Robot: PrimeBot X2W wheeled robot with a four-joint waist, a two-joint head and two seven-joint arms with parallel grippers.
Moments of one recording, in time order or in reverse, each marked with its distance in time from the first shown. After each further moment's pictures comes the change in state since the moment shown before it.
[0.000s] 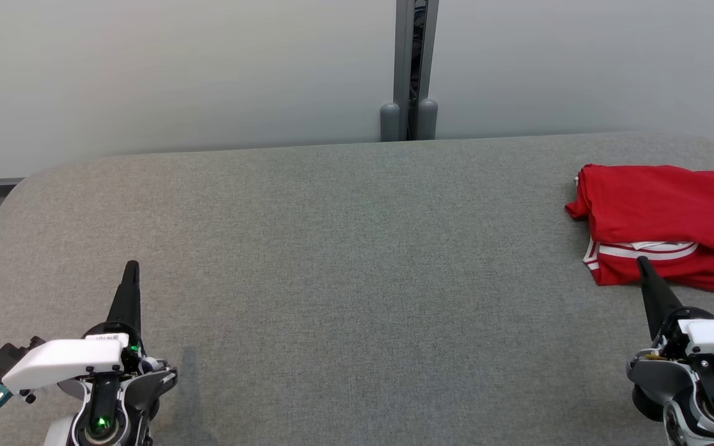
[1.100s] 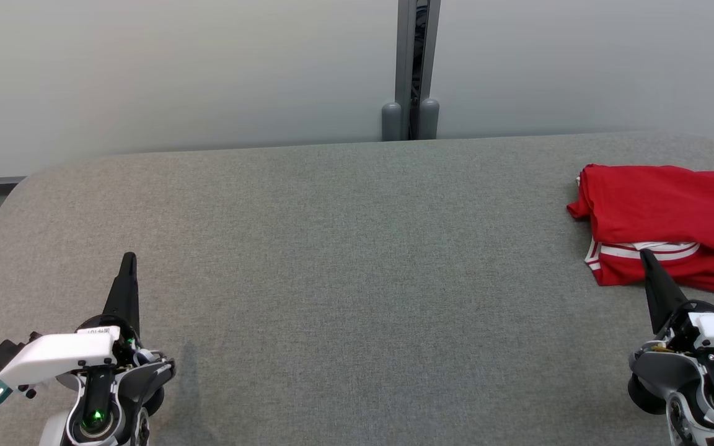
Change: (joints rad) left arm -0.023 0.001 0.008 0.007 -0.086 -0.007 0.020; right arm -0.021 0.005 -0.025 0.012 0.077 0.000 0.028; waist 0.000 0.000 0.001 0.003
